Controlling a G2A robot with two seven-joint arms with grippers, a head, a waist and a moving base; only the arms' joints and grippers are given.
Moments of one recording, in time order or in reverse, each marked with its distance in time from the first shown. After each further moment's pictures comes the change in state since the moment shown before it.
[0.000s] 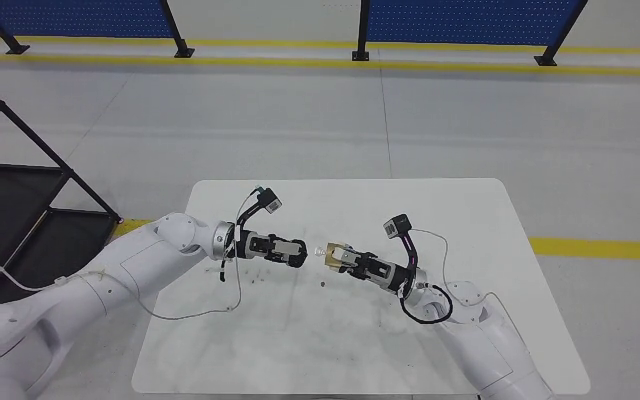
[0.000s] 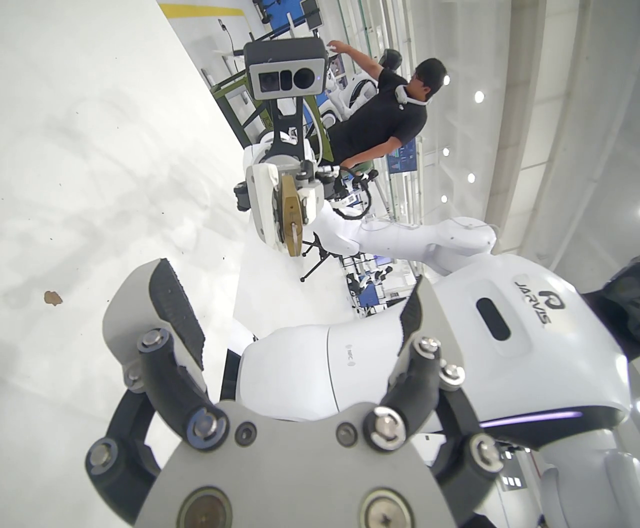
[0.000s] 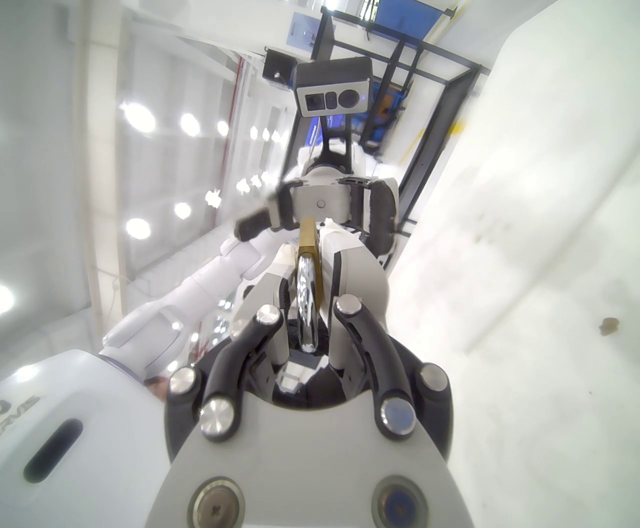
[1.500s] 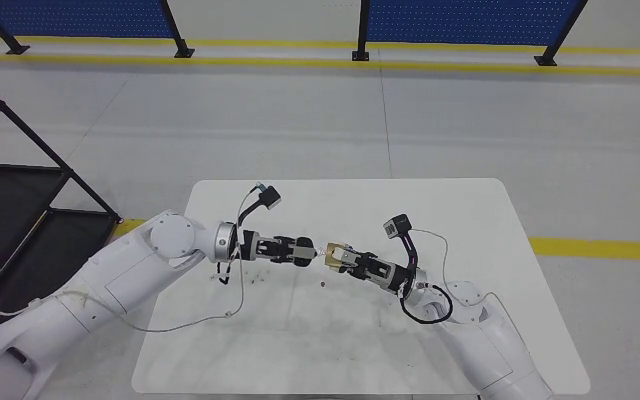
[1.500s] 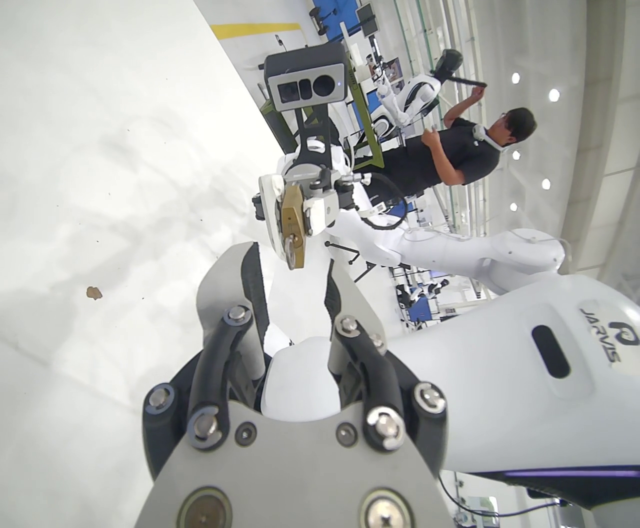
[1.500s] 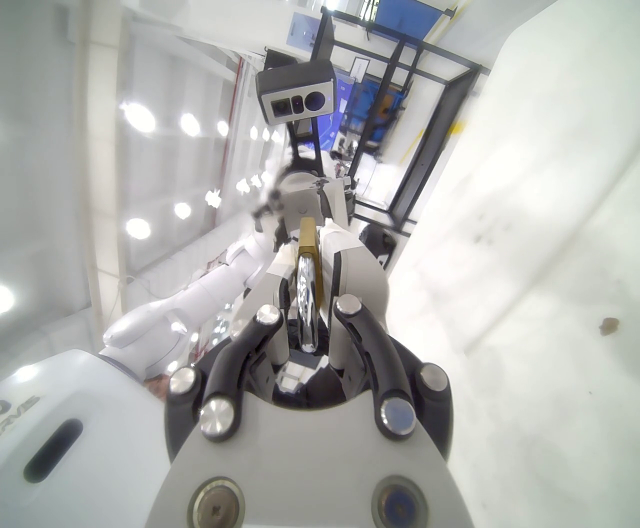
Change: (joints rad) left arm 0.202 0.071 -0.327 -0.253 0.375 0.227 0.181; right arm 0.000 0.000 0.000 0.000 0.000 0.000 0.000
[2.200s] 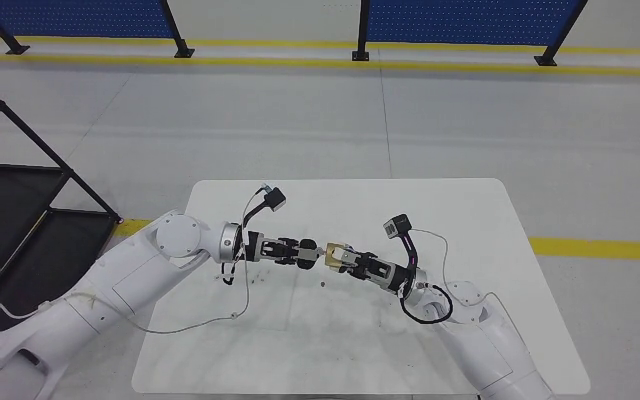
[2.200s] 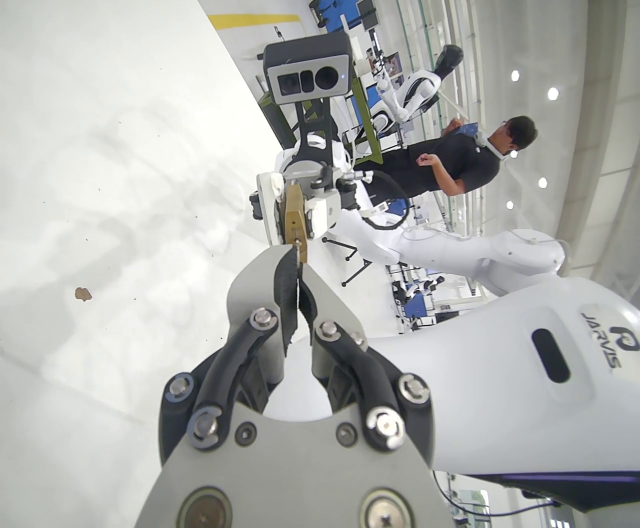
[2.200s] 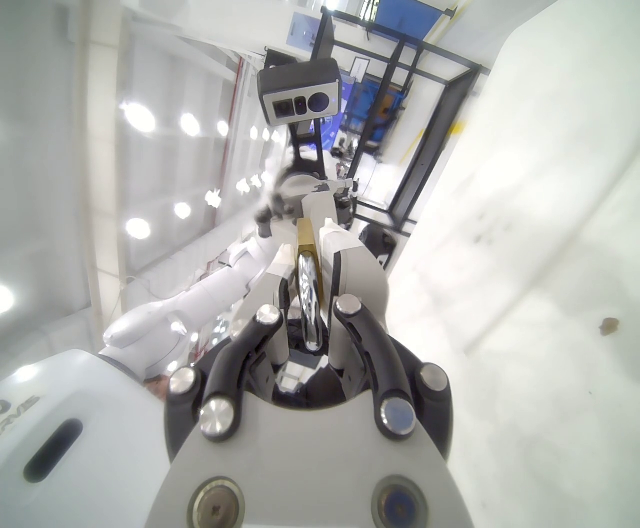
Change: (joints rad) left arm 0.044 -0.045 -0.069 0.012 0.018 0.040 -0.049; right arm 0.000 0.000 0.000 0.000 0.000 0.000 0.000
